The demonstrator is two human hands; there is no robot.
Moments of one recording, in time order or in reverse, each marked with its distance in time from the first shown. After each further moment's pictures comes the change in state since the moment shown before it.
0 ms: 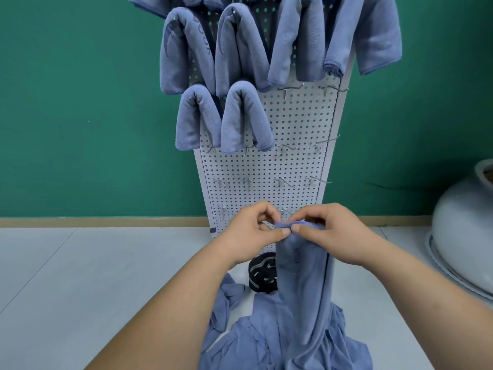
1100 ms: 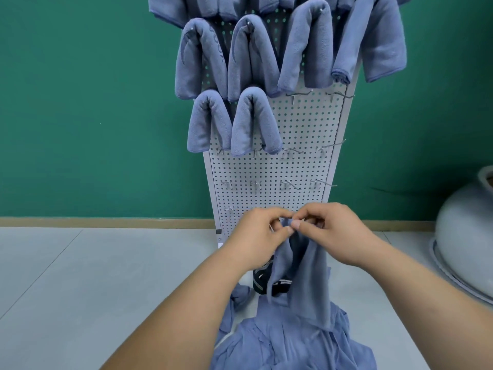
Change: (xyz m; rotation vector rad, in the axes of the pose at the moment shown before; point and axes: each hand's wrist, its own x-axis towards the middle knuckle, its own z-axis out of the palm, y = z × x) left_hand -0.017 0.014 0.002 0.356 0.089 0.146; right_hand 0.000 -0.018 0.010 -0.046 0.078 -0.088
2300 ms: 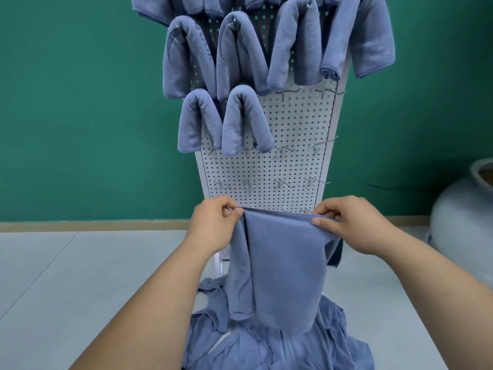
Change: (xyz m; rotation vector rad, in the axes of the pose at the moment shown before) left_hand 0.011 -0.037 -0.045 0.192 0.323 -0.232; right_hand -0.002 0.039 -0.036 -0.226 0.020 0.185
